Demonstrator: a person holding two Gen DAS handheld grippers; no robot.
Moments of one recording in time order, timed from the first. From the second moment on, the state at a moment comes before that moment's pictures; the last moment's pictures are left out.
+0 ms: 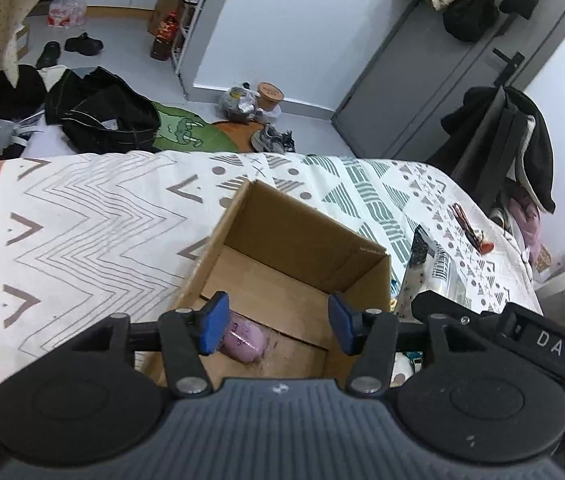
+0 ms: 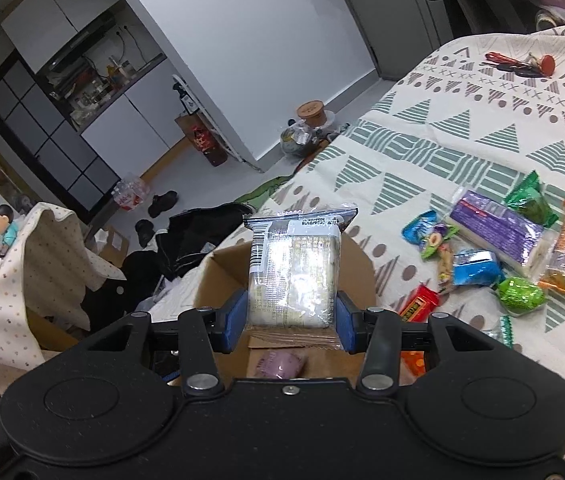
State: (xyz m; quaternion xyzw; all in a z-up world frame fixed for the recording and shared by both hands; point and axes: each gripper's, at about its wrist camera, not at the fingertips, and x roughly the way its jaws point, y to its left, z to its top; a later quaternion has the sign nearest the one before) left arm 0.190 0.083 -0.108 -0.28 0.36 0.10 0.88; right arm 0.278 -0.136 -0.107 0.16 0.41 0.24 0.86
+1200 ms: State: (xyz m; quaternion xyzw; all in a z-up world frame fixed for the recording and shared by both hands) left arm 0.143 0.029 -0.047 -0.22 0.34 0.10 0.91; right arm 0.233 -0.220 -0.041 0.11 0.35 0.21 0.90
